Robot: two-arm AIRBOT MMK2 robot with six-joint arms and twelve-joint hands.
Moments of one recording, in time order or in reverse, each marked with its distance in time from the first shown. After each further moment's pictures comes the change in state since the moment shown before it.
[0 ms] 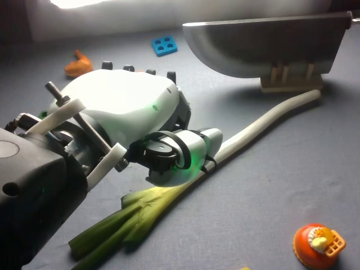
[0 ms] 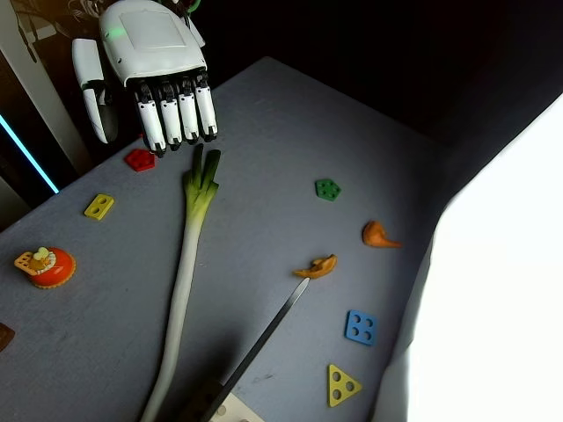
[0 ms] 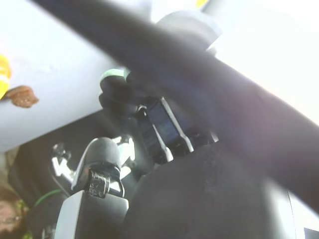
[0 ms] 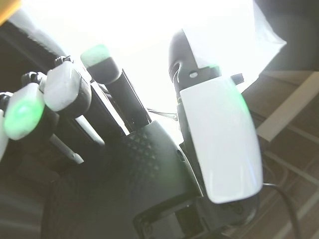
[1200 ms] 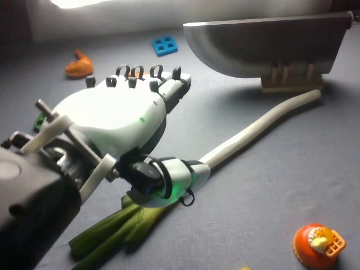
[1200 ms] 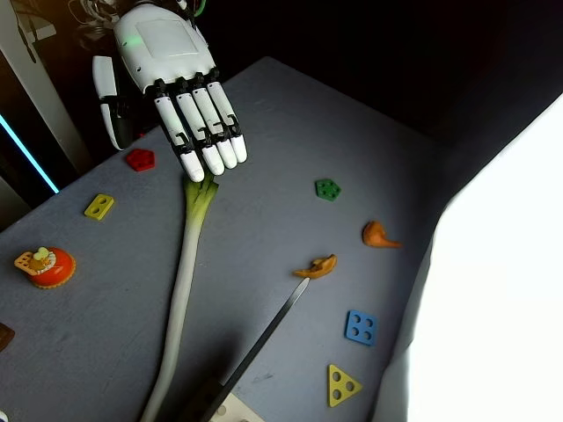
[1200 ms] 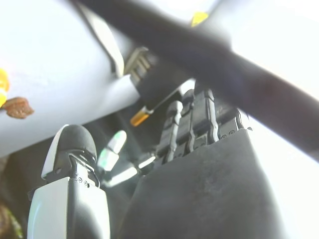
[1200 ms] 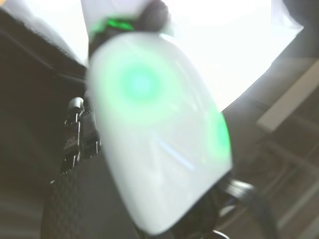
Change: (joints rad) left arm 0.085 0.000 -0.011 0.043 -0.056 -0.118; right arm 0.100 -0.169 0.311 -0.037 -0.092 0.061
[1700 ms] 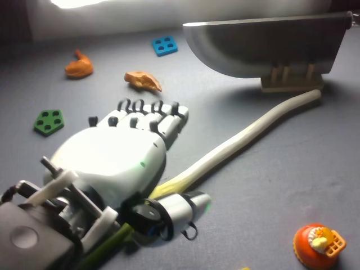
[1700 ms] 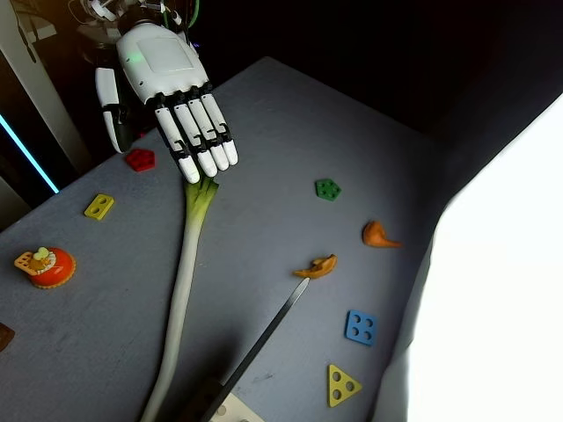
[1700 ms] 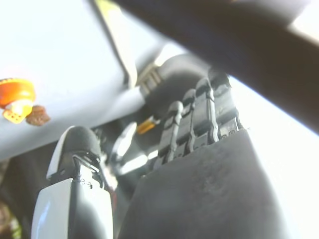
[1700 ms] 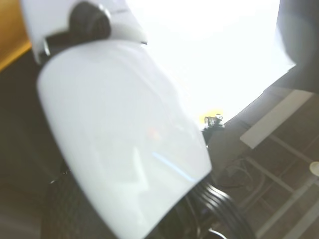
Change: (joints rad) left arm 0.166 -0.042 -0.014 0.163 -0.044 -0.163; right arm 0.023 -0.187 0.271 -0.032 -0.043 -0.038
